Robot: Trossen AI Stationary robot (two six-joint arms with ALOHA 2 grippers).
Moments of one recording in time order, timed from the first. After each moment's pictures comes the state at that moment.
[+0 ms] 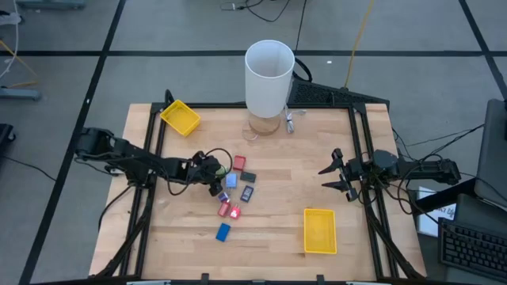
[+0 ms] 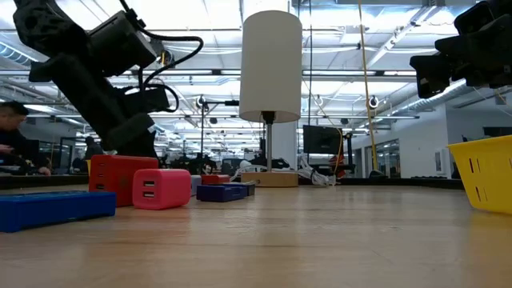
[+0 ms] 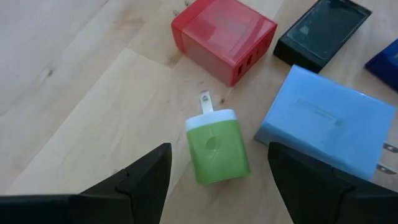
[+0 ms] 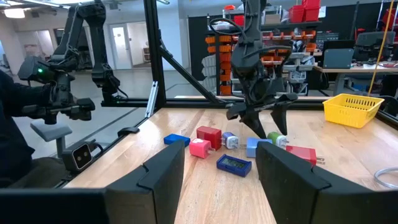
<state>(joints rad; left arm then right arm) -0.09 1.43 0.47 0.03 -0.40 -0.47 0.03 0.03 0.01 0.07 -0.21 0.07</state>
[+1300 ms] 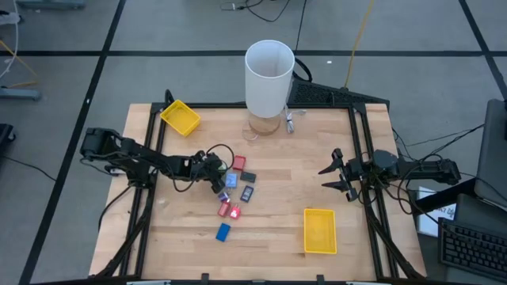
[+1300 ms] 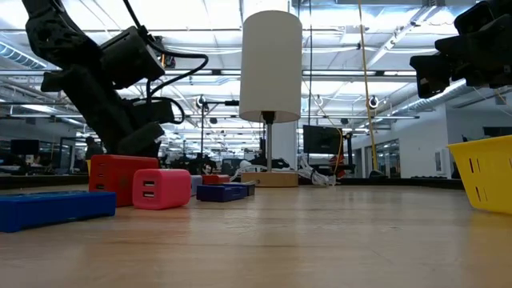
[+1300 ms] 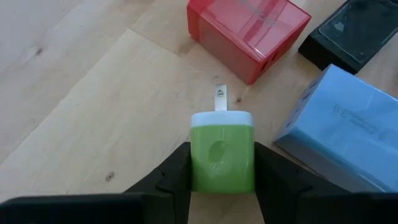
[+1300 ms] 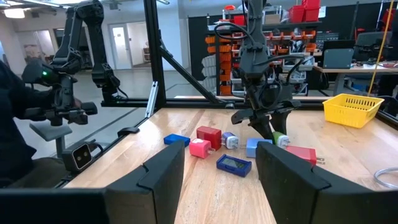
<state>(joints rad) -0.03 1.49 0.47 0.08 -0.34 -0.50 0.03 0.03 0.01 0.07 -0.21 0.07</state>
